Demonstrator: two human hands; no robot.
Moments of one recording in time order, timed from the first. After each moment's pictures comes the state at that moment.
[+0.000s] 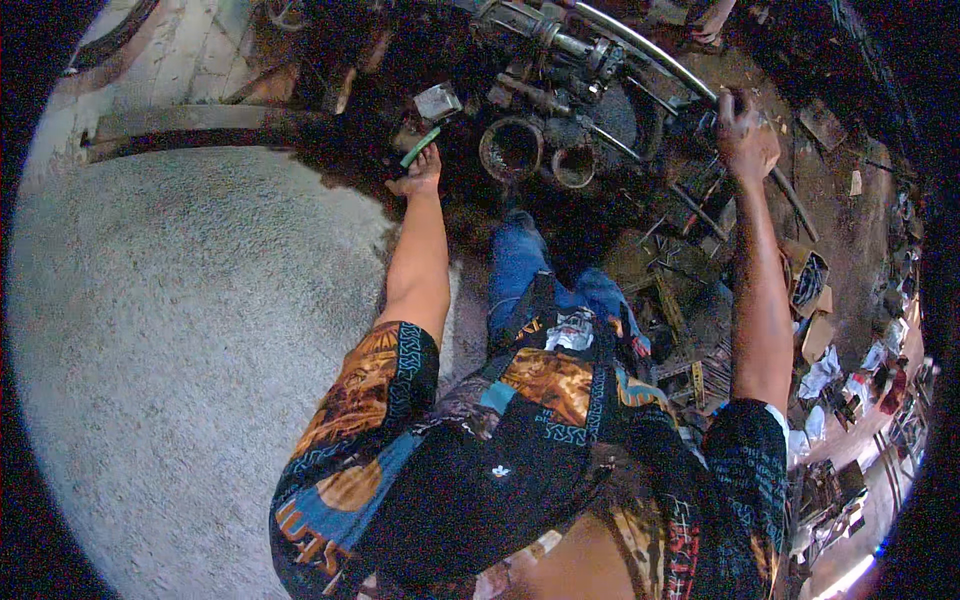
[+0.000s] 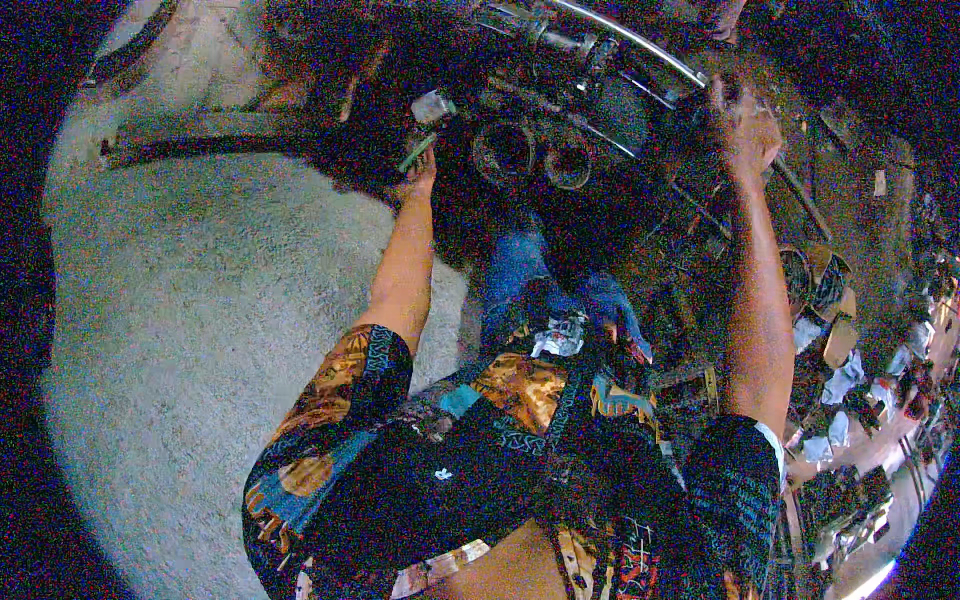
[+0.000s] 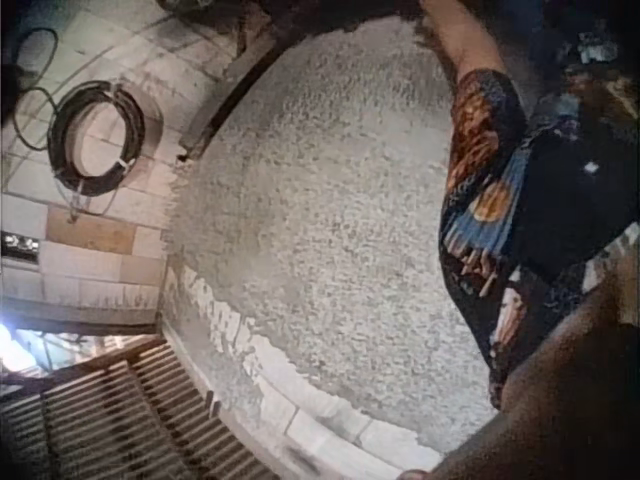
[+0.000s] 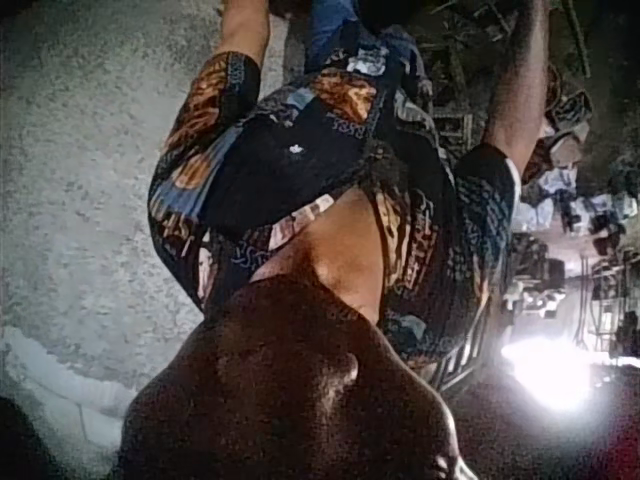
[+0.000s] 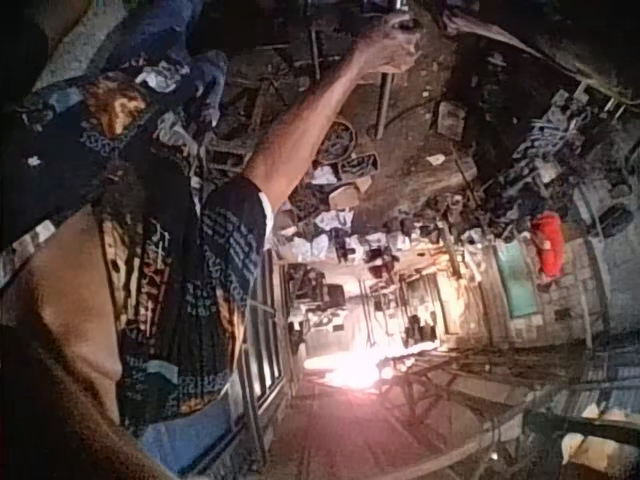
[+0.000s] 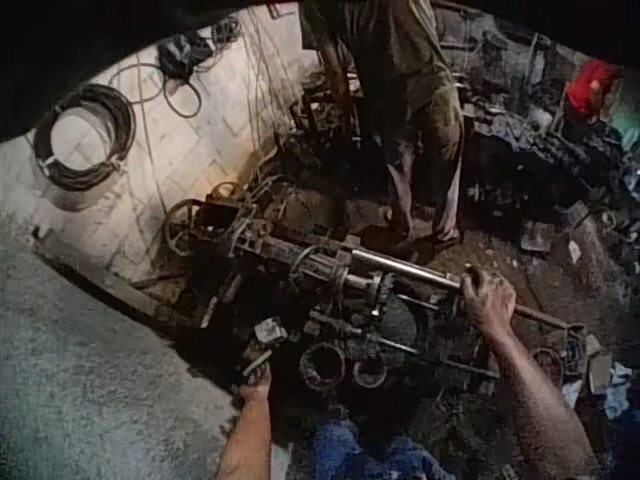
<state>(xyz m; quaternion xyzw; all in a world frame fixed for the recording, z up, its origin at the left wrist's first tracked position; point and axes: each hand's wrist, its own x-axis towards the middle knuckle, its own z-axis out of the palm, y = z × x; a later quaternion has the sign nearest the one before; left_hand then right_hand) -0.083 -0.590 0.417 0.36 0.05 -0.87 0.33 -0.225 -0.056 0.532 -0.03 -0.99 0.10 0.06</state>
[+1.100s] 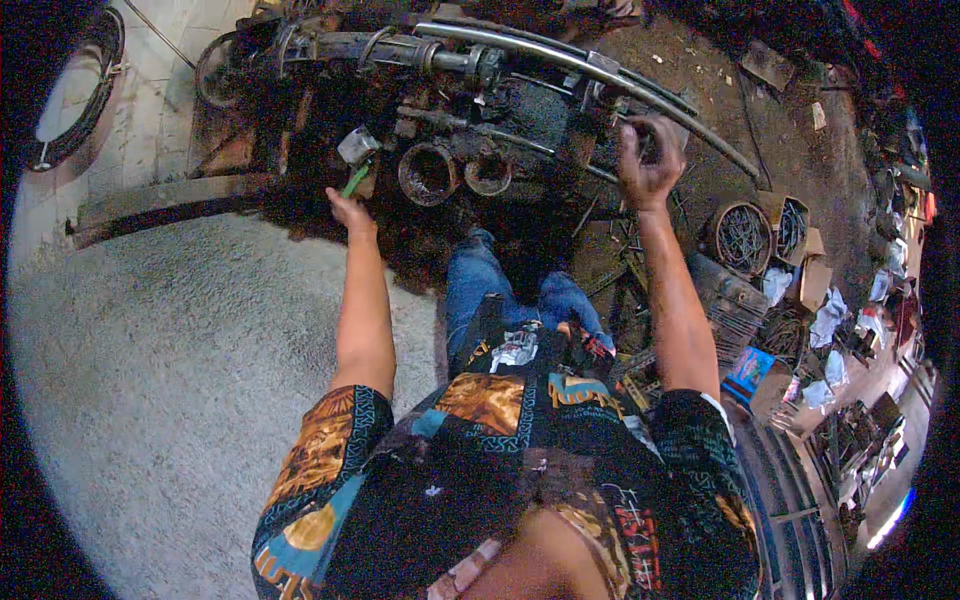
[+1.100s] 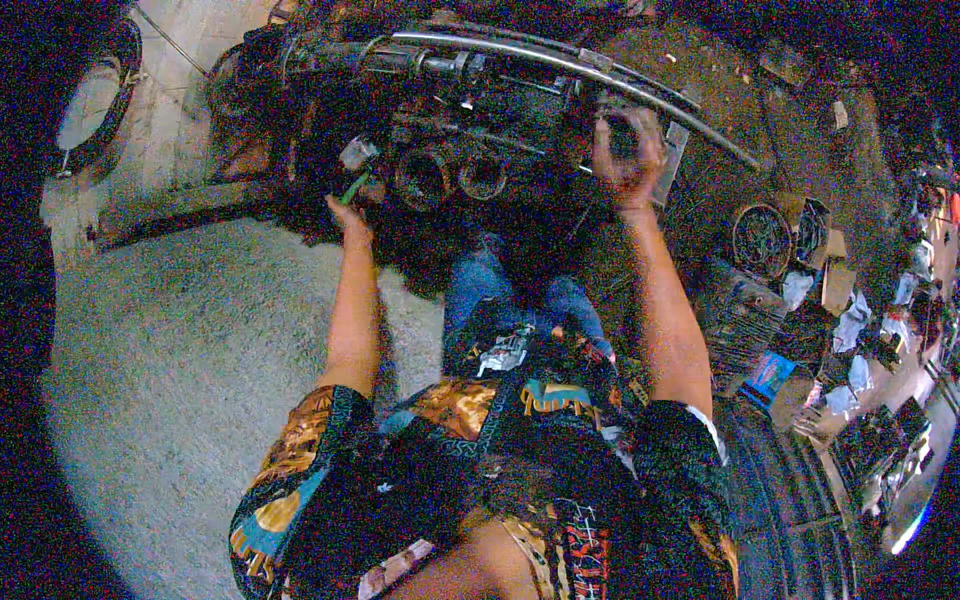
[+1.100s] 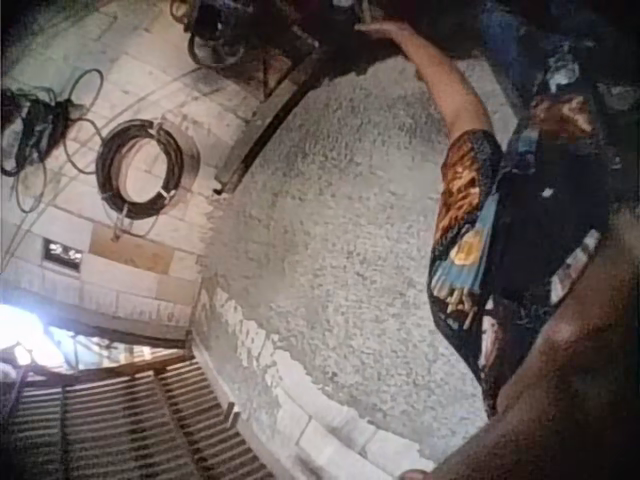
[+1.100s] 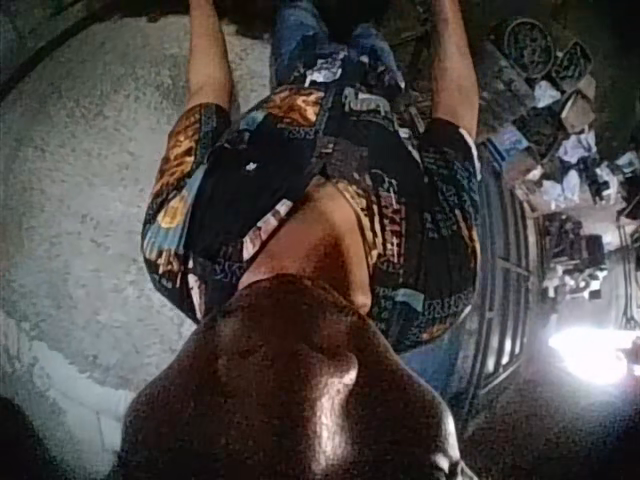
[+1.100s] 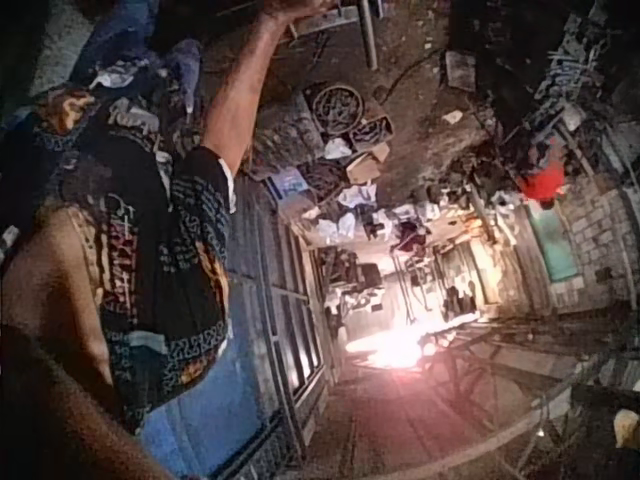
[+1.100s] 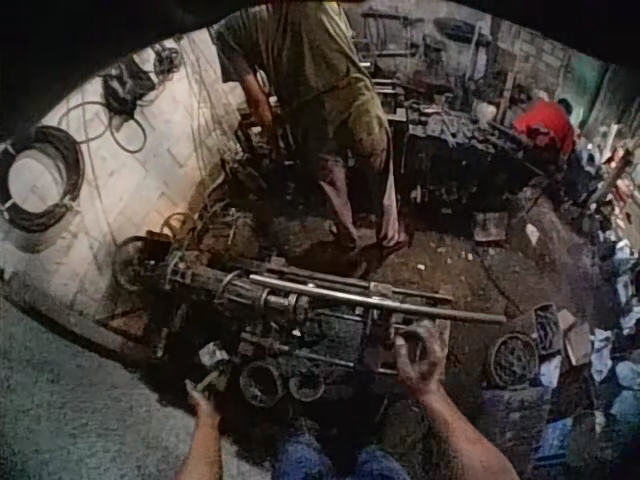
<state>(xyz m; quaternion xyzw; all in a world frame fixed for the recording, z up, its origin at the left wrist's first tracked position) -0.077 -0.653 0.433 0.47 -0.60 -0.61 0.22 -0.144 -0.084 0.520 0.06 -0.78 0.52 0.34</state>
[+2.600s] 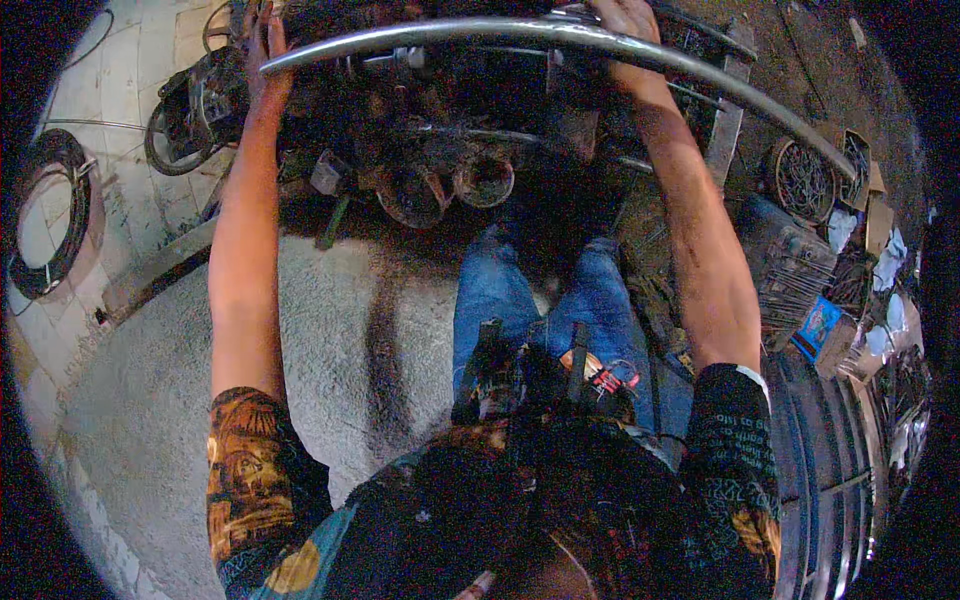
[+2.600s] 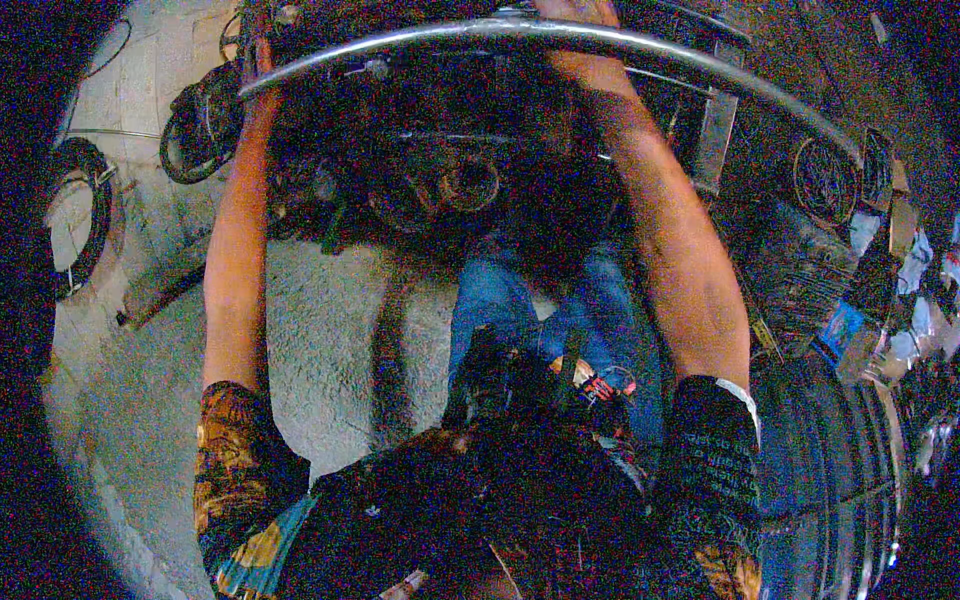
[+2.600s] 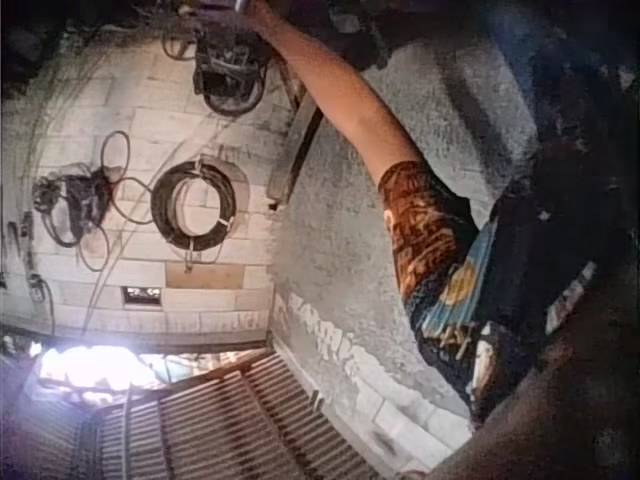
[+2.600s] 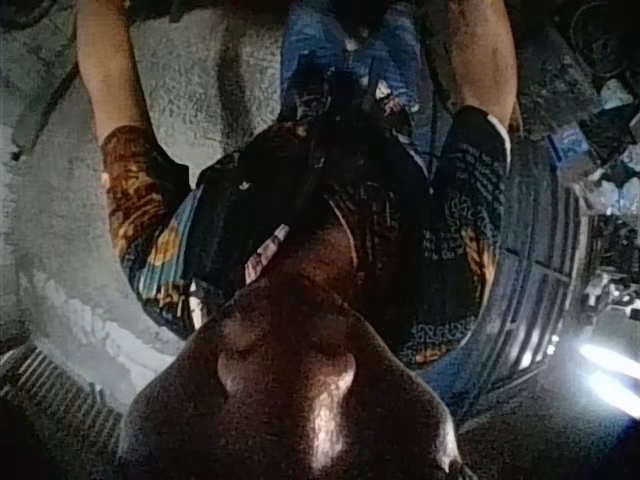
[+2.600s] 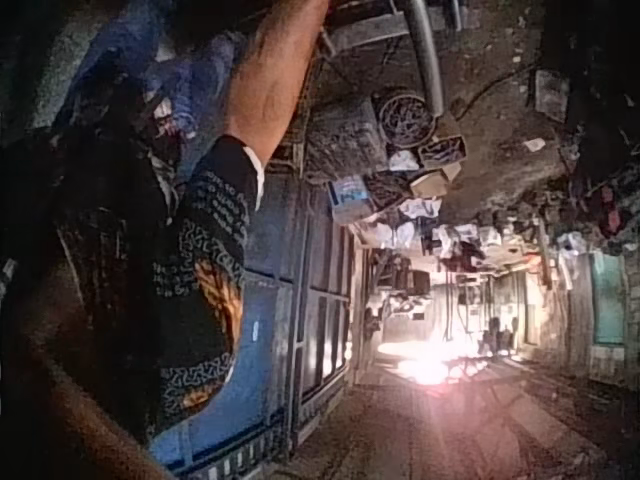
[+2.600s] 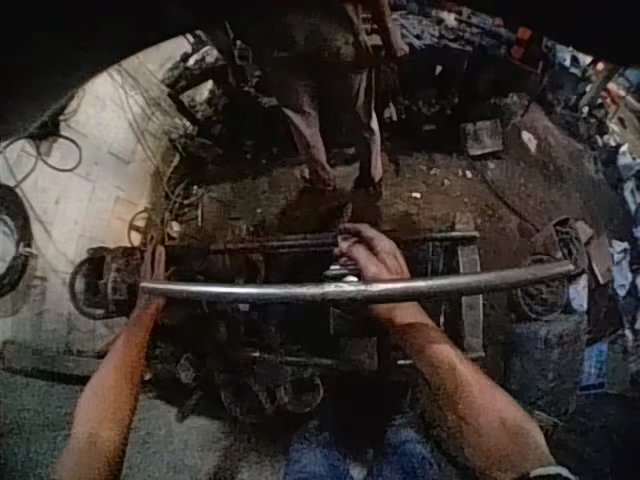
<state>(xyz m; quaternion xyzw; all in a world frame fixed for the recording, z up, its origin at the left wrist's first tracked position) -0.426 -0.531 0.510 -0.33 -0.92 0.07 0.18 -0.258 -0.073 0.458 -0.12 -0.59 0.79 0.04</state>
